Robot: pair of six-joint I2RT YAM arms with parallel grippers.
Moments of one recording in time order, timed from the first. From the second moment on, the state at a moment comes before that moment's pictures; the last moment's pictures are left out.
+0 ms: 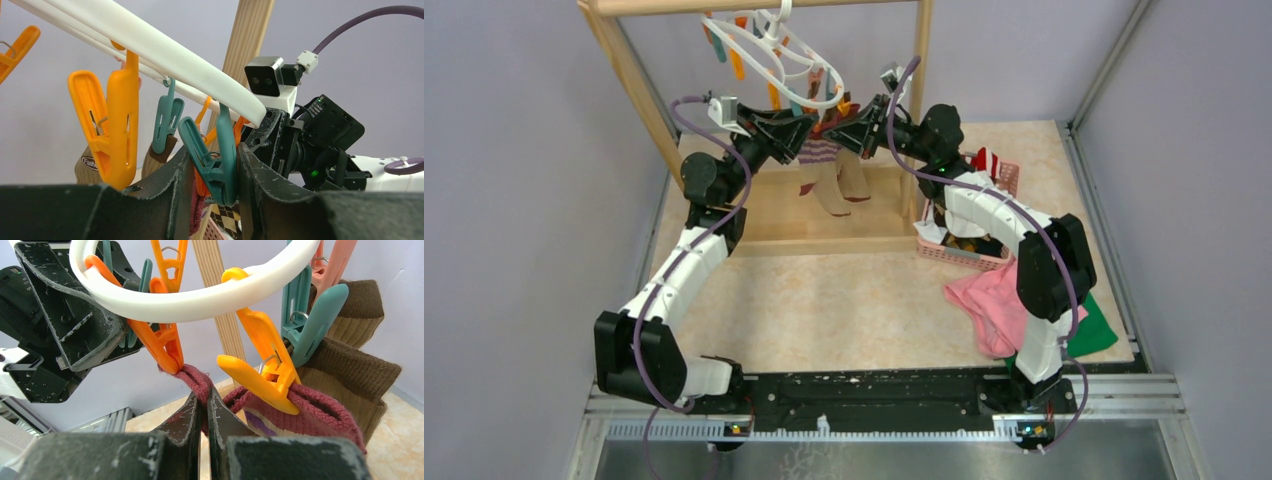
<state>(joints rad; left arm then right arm) -0.23 1.32 1.04 0.82 0.53 -0.59 0.55 1.86 1.53 0.69 -0.74 0.56</state>
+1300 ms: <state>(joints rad) -0.30 1.09 0.87 0.69 0.55 -0.72 0.54 1.86 1.53 0.68 -0.73 0.52</state>
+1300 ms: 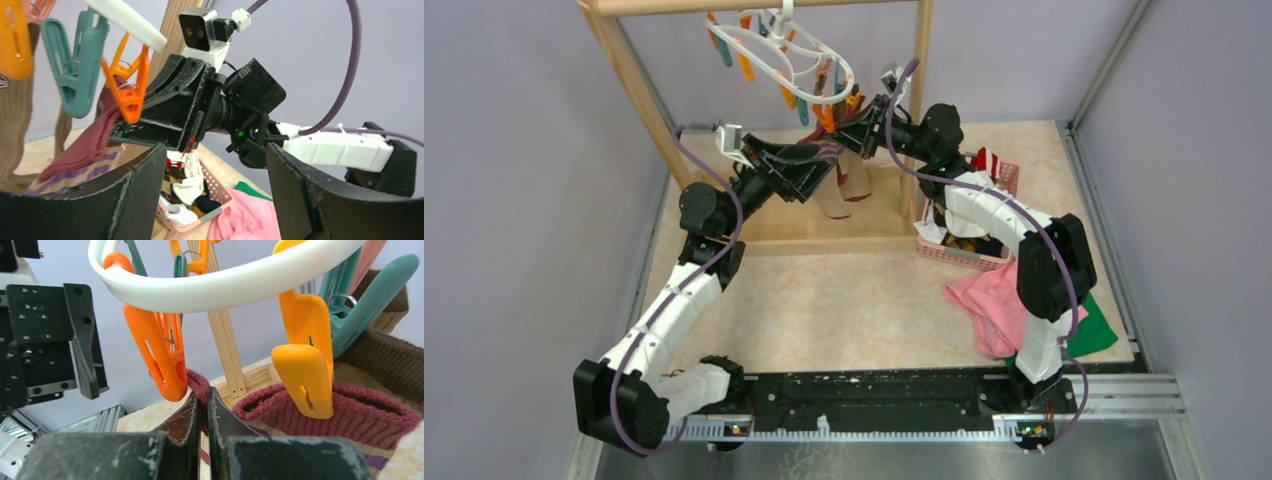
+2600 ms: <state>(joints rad) -0.34 1.30 1.16 0.40 0.29 -0.62 0.54 1.86 1.53 0.66 -0.73 0.52</state>
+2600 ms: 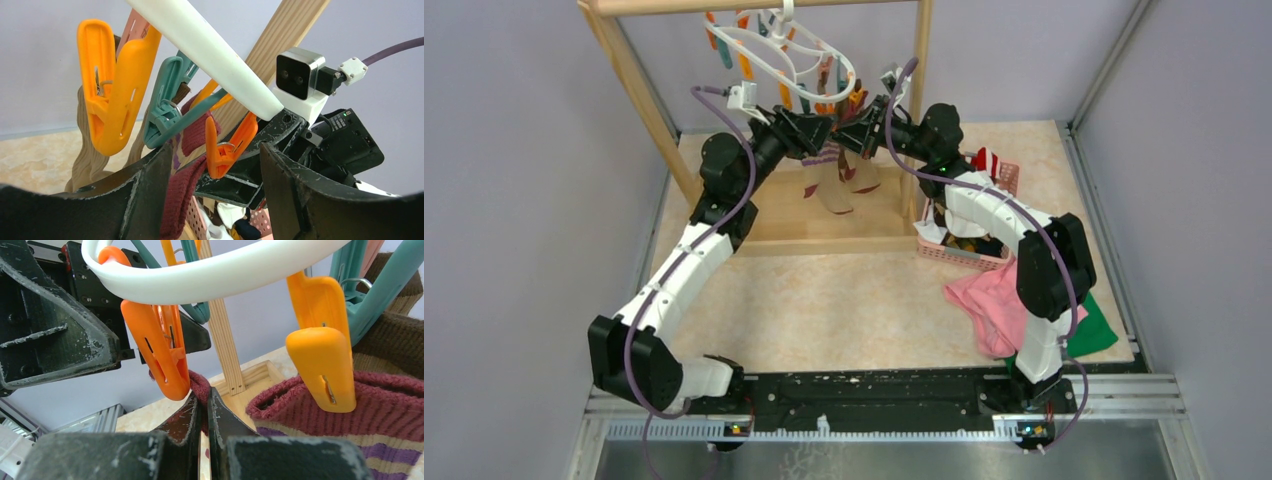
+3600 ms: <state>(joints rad) -0.39 1.37 1.23 0.41 0.17 -0.58 0.54 1.86 1.53 0.66 -0.73 0.52</state>
